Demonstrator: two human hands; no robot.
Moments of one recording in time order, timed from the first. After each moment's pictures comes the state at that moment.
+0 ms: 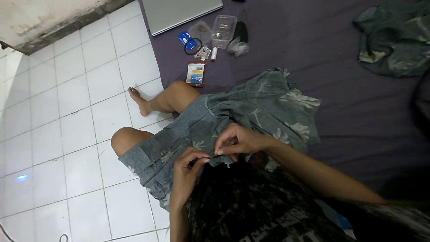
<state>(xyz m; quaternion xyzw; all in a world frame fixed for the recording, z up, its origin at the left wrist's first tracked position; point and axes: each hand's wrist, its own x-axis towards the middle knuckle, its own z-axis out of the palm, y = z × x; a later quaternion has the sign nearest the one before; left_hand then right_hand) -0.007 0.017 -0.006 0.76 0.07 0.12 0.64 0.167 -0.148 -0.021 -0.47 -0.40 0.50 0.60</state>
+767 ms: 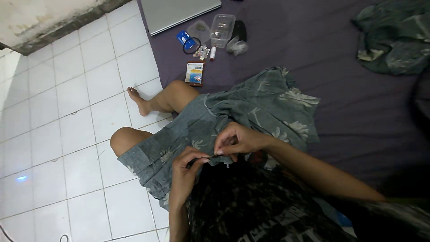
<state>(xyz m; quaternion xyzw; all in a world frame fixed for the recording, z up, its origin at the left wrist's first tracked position) -0.007 0.018 -0.006 0.75 0.07 0.13 0.64 0.168 -0.148 -0.016 -0.48 -0.41 0.50 0.59</state>
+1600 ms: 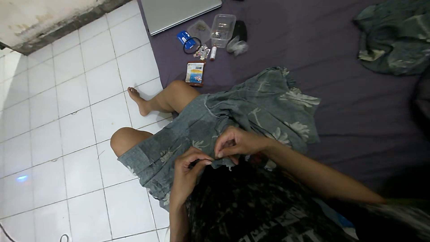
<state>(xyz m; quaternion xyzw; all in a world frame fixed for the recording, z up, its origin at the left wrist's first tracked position) -0.006 0.018 -0.009 0.73 0.04 0.11 0.67 0.164 -0.149 -0.024 -0.46 -0.39 0.53 0.60</state>
